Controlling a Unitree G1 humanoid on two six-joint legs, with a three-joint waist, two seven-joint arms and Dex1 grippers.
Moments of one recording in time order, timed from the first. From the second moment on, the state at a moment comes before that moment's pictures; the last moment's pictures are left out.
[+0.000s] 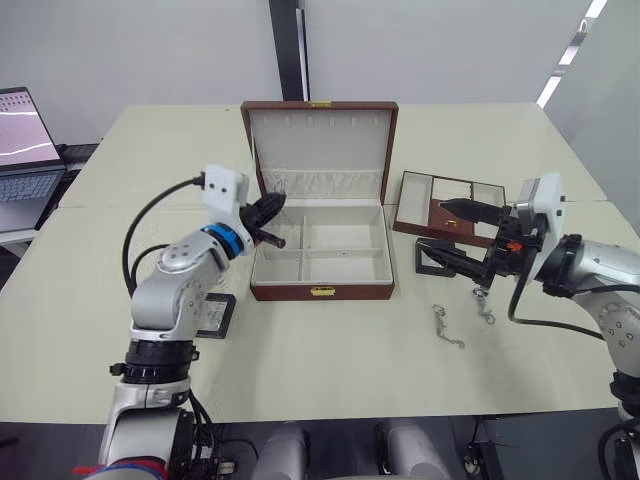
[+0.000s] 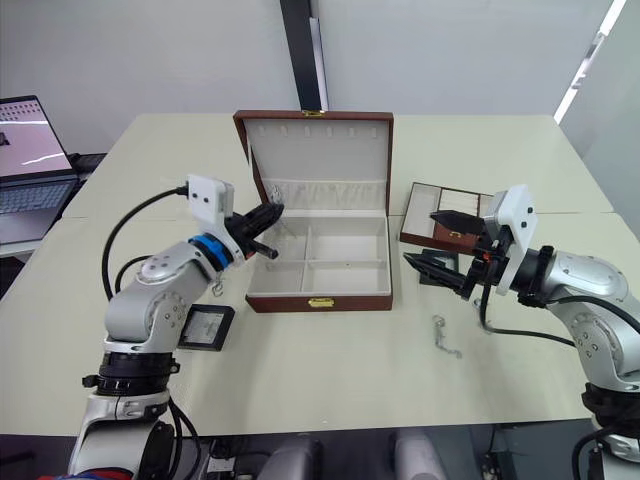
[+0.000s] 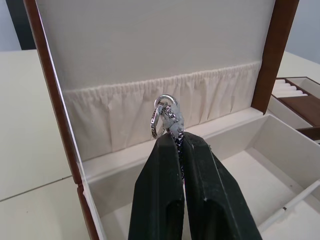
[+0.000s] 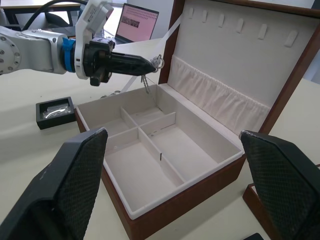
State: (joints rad) left arm -0.51 0.41 0.08 0.00 -0.42 0.51 -0.45; right arm -0.34 -0.74 -0.18 -0.42 0.68 0.64 0.83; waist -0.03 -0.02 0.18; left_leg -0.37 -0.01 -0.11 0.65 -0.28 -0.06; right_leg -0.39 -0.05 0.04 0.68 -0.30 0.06
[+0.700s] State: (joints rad) left arm -0.48 0.37 0.08 0.03 -0.38 0.47 -0.45; right arm -0.34 -0.76 -0.18 -0.42 0.69 0.65 0.83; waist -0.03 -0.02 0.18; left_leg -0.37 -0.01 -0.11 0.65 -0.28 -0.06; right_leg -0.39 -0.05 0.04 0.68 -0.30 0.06
